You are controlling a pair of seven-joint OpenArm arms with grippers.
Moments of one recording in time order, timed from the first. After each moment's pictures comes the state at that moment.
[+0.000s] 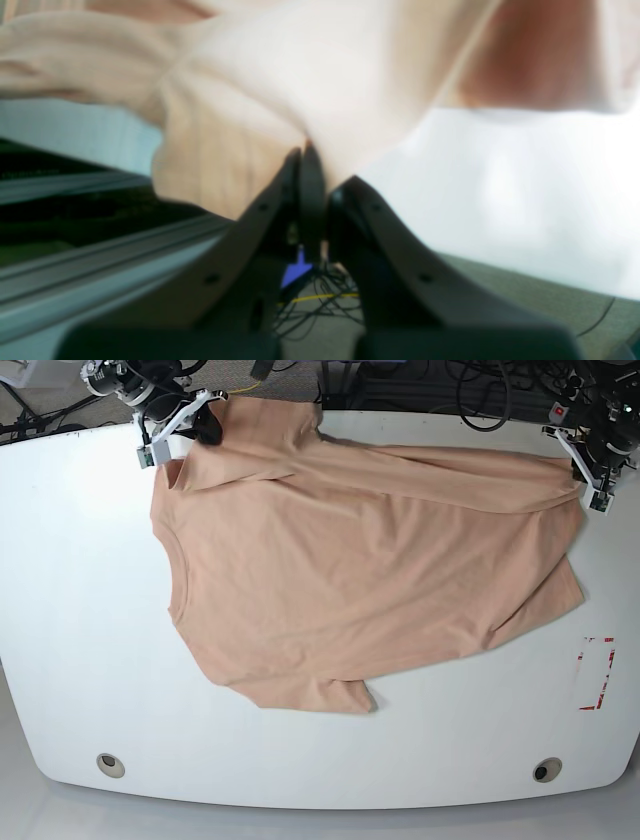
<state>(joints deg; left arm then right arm) 27.0 -14.8 -42.0 113.5 -16.2 -43.0 61.7 -34.7 -1.4 33.6 108.8 42.2 40.9 -63.4</state>
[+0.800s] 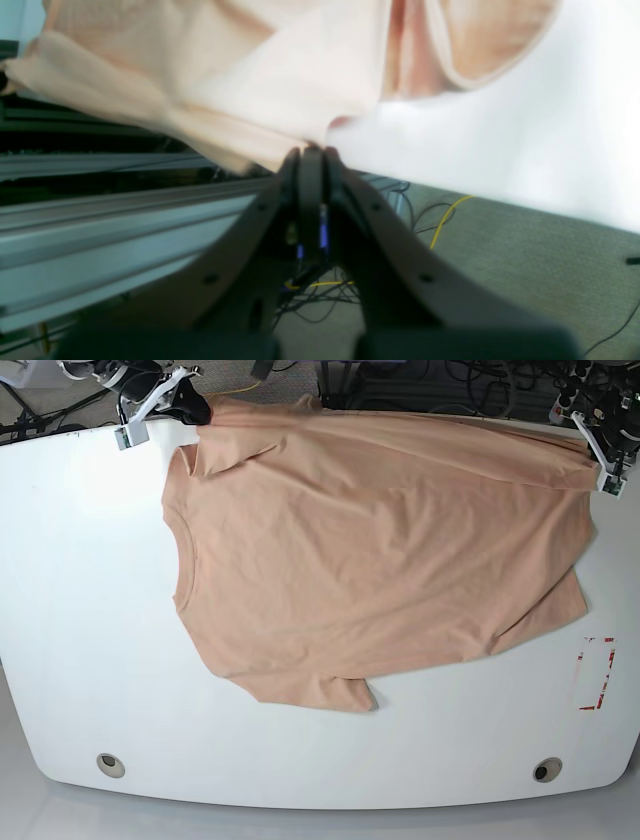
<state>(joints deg) 34.1 -17.7 -43.1 113.5 -15.8 -43.0 61.7 -43.0 7.0 33.6 109.3 57.2 40.9 -63.2</state>
